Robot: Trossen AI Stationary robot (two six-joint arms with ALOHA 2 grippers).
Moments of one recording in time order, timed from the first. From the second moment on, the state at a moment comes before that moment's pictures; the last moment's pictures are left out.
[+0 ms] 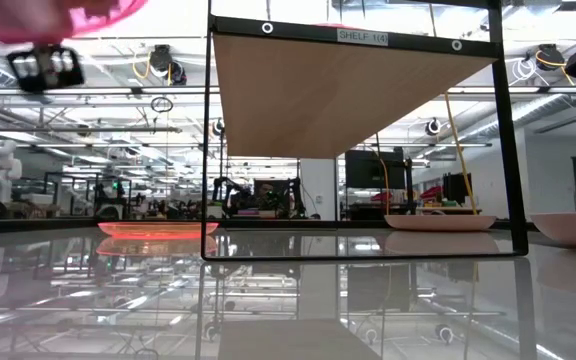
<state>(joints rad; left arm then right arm) -0.45 1.08 0.74 -0.40 0.07 -0.88 0.82 1.38 0.86 -0.64 0.27 0.88</state>
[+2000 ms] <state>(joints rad) -0.08 1.34 0.94 -0.04 -0.18 -0.61 0.82 1.38 0.86 -0.64 0.29 0.84</state>
